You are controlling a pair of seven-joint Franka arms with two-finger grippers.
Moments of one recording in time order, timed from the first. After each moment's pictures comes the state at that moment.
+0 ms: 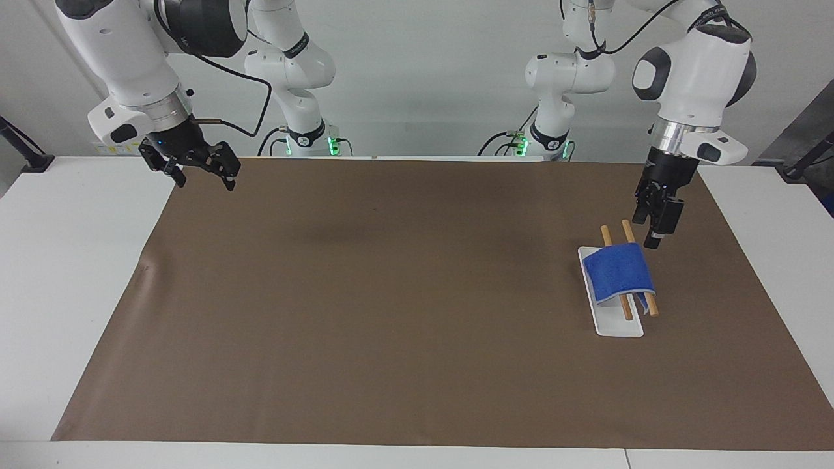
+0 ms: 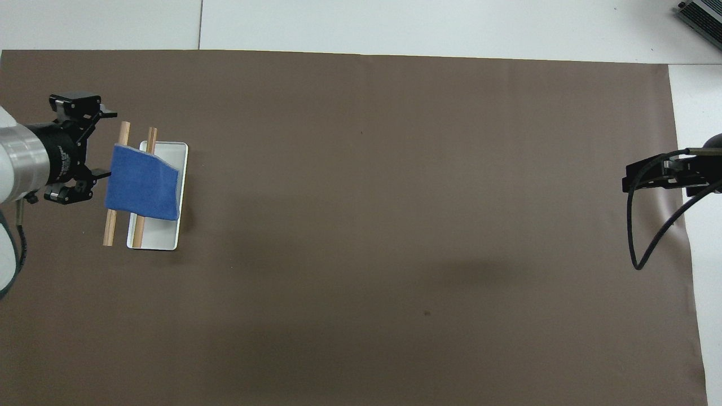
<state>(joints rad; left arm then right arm) -0.15 -0.11 0.01 -1.99 -0.01 2.30 -1.26 0.00 0.02 -0.04 -1.57 -0.02 1.56 0.04</state>
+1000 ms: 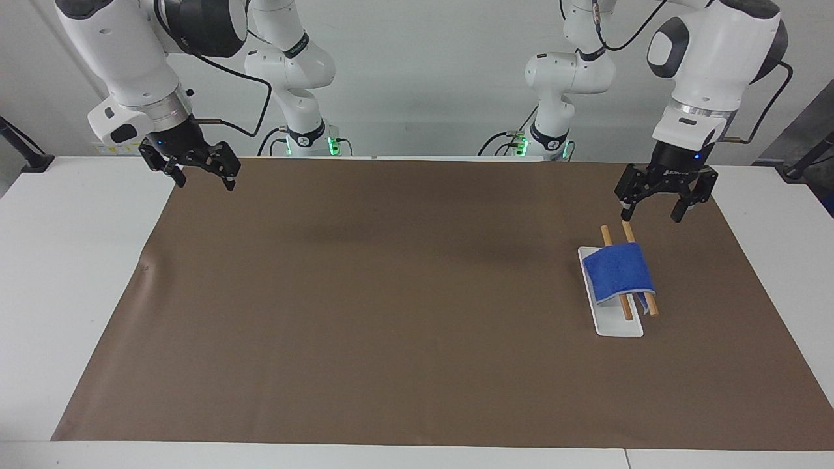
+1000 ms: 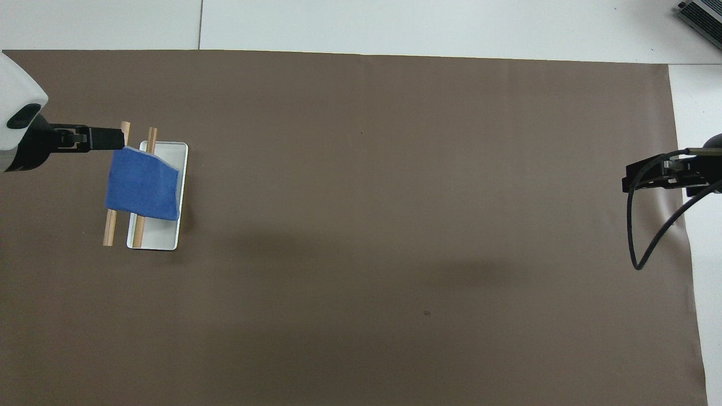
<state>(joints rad) -0.15 -0.06 0.04 -1.74 0.00 1.97 -0.03 0.00 0.02 -0.04 -1.57 -0.02 1.56 0.04</state>
